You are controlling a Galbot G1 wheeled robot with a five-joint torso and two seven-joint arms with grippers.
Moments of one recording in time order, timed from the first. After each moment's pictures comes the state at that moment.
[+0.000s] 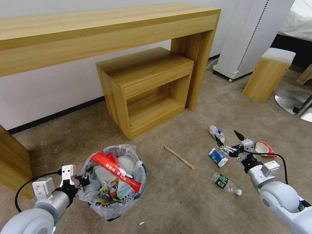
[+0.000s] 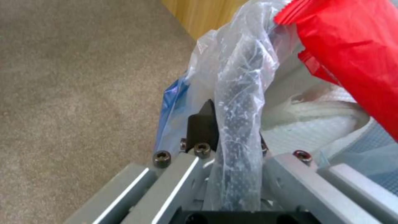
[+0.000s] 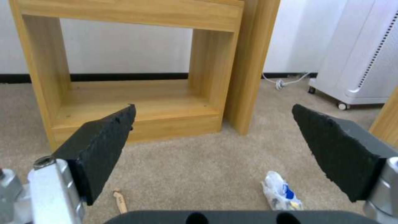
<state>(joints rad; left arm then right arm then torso) 1.72 -1.08 -0.79 -2.30 -0.85 0.60 -0.20 -1.36 0.65 0.37 1.82 0.69 0.25 0.08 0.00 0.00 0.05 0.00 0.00</state>
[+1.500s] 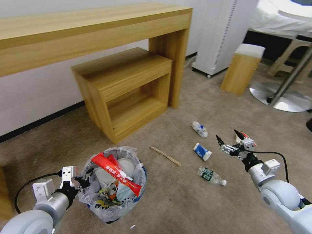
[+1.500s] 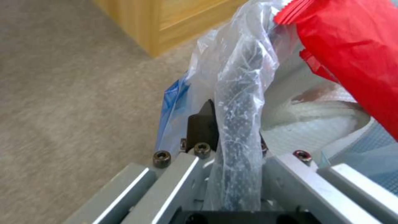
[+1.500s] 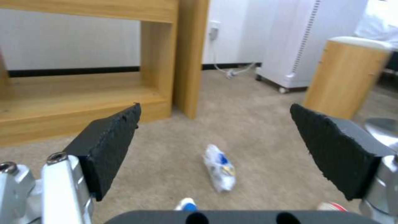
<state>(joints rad) 1.72 -1.08 -0.79 -2.30 -0.84 0.61 -0.18 -1.34 0.64 0.36 1.80 0.69 0.25 0.06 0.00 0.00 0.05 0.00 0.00</state>
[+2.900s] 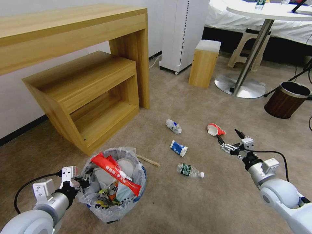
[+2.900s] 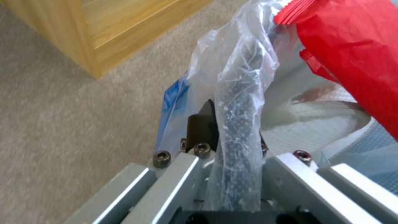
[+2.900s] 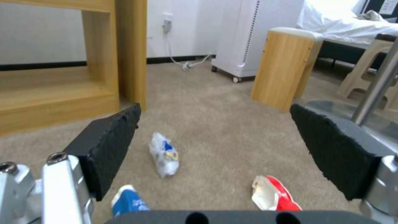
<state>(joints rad) 1.72 -1.09 -0.79 -2.30 -0.84 0.62 -0.18 -1.32 0.65 0.35 1.77 0.68 0.26 0.06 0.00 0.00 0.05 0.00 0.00</state>
